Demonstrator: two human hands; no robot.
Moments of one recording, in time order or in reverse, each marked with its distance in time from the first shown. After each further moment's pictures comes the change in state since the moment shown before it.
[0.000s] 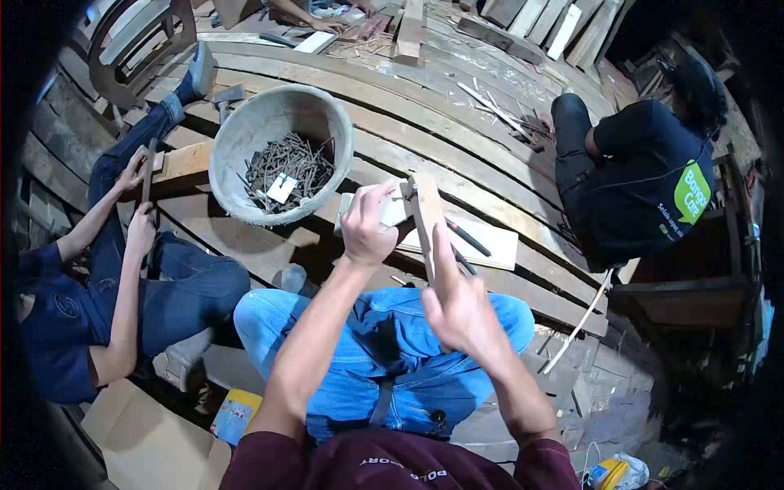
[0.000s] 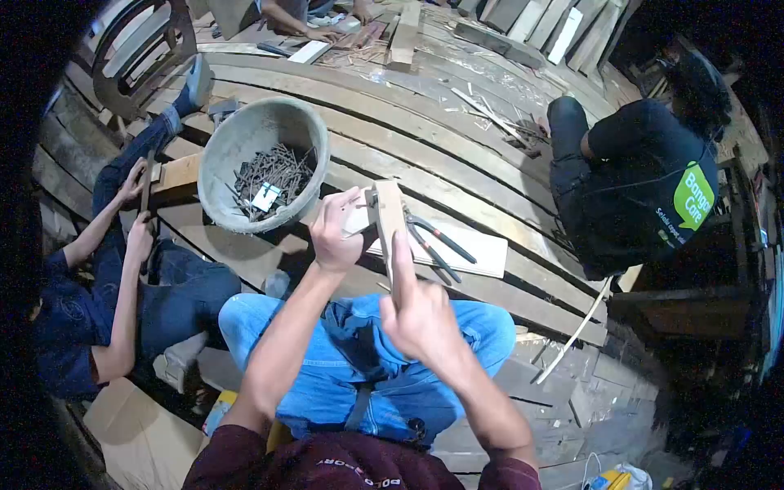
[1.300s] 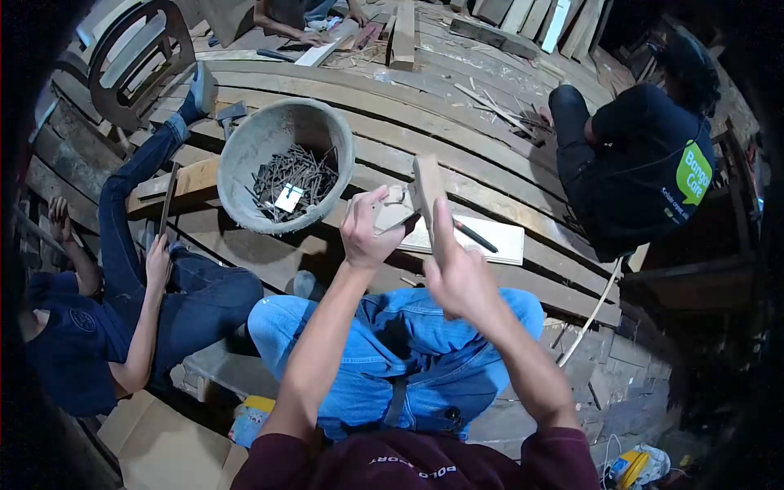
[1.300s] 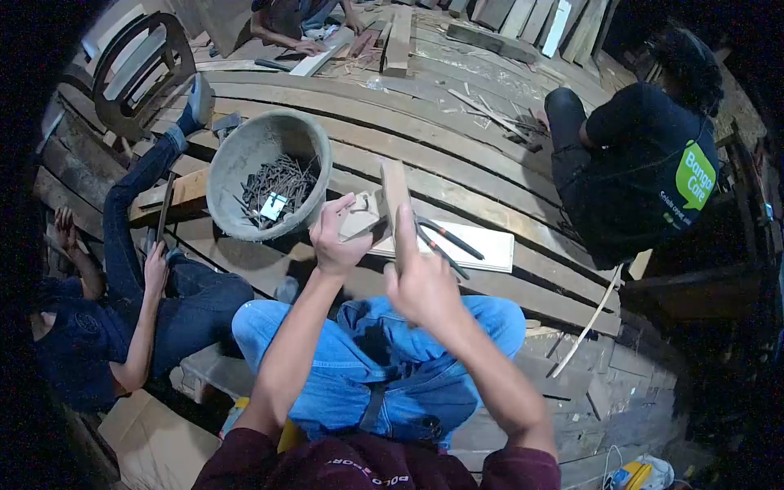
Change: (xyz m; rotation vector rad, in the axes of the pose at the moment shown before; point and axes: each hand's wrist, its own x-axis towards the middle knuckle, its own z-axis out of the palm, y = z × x) left_hand -0.003 -0.006 -0.004 0.014 0.044 0.014; right_hand 0.020 0.008 0.007 -0.053 0.019 0.089
